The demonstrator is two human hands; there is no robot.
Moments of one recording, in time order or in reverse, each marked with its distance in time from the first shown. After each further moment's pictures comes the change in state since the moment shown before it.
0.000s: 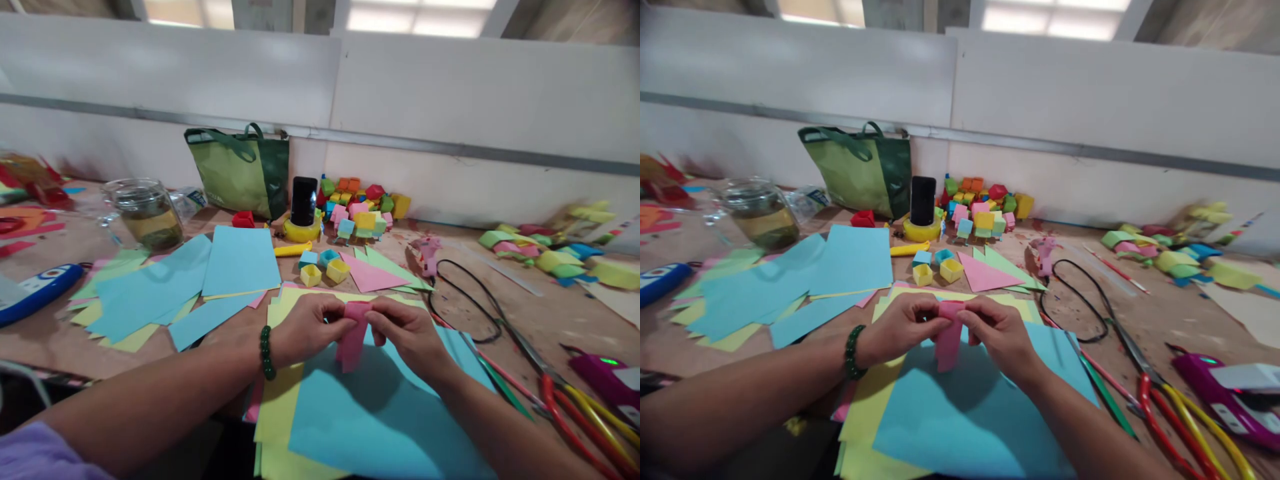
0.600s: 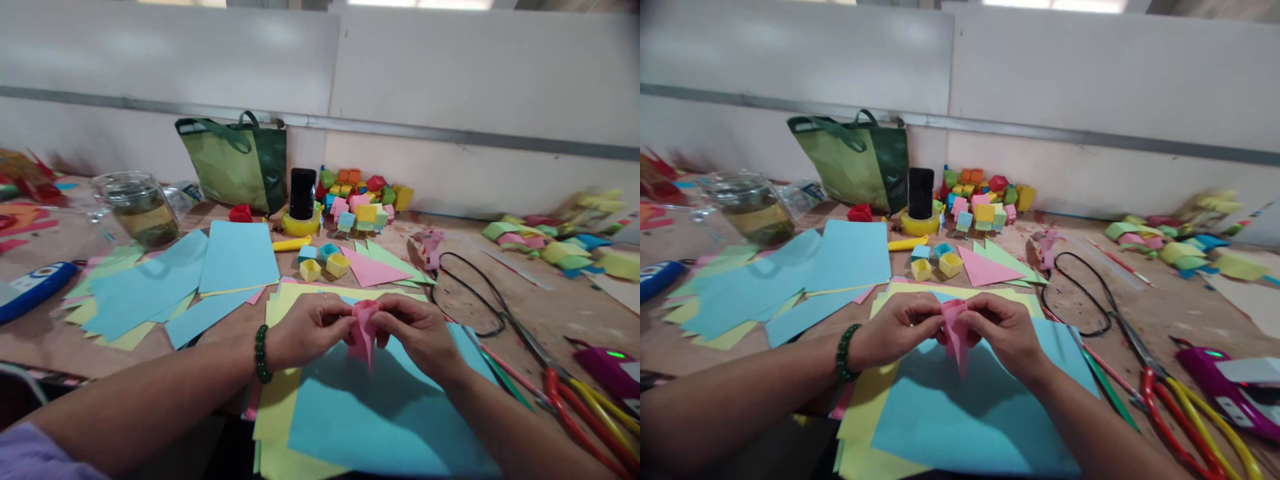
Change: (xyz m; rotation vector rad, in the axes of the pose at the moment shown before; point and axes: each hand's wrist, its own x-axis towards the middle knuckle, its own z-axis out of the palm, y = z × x) left_hand -0.005 0.006 -0.001 -0.055 -0.114 0.081; right_hand -0.004 -0.003 -0.001 0.192 -0.002 -0.001
